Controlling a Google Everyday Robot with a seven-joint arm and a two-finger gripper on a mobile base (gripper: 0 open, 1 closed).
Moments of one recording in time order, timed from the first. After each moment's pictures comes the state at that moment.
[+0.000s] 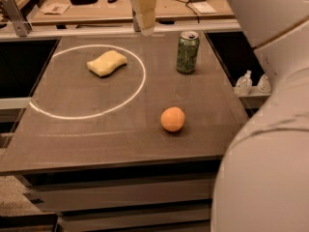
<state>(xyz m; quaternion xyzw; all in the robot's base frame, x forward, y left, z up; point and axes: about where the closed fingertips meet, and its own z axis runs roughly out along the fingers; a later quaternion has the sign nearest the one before) 0.621 0.051 1.061 -0.86 0.44 -0.12 0.21</state>
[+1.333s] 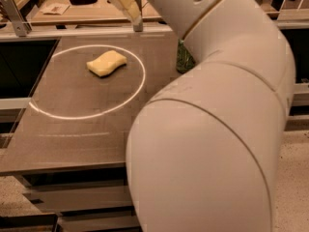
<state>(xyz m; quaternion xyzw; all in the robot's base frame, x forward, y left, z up) 0.671 0.110 1.035 -0.94 0.24 -0.21 0.09</state>
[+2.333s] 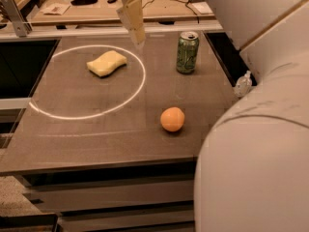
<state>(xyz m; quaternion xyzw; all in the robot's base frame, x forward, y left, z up) 0.590 0.102 1.022 -0.96 0.22 -0.04 0.20</state>
